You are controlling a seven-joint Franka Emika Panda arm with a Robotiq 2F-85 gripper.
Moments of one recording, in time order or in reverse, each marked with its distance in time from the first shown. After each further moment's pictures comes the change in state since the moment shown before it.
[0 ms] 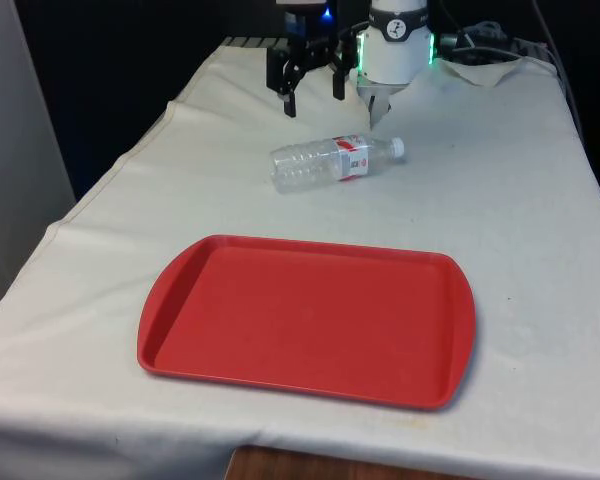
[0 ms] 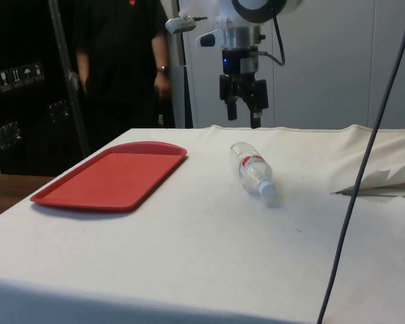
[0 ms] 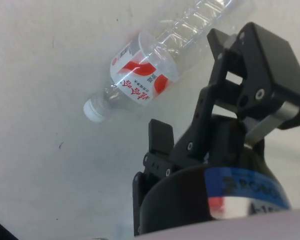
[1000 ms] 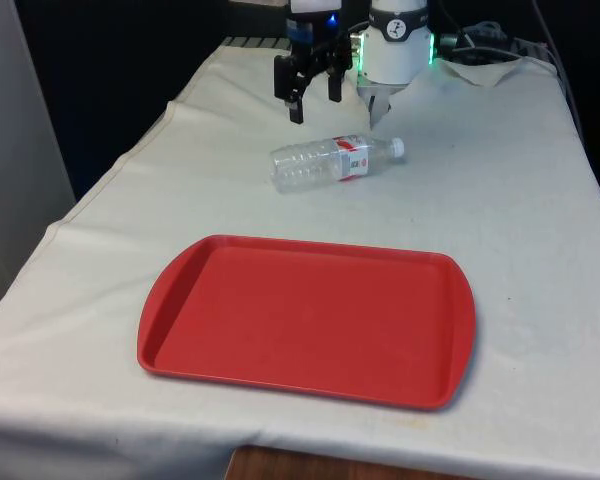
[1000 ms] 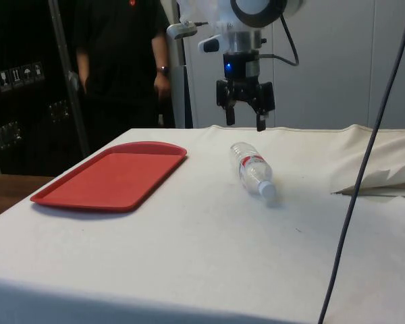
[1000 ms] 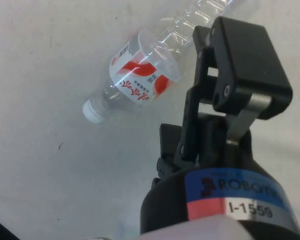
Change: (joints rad) arm 0.000 0.020 0.001 -0.002 0.013 0.005 -0.239
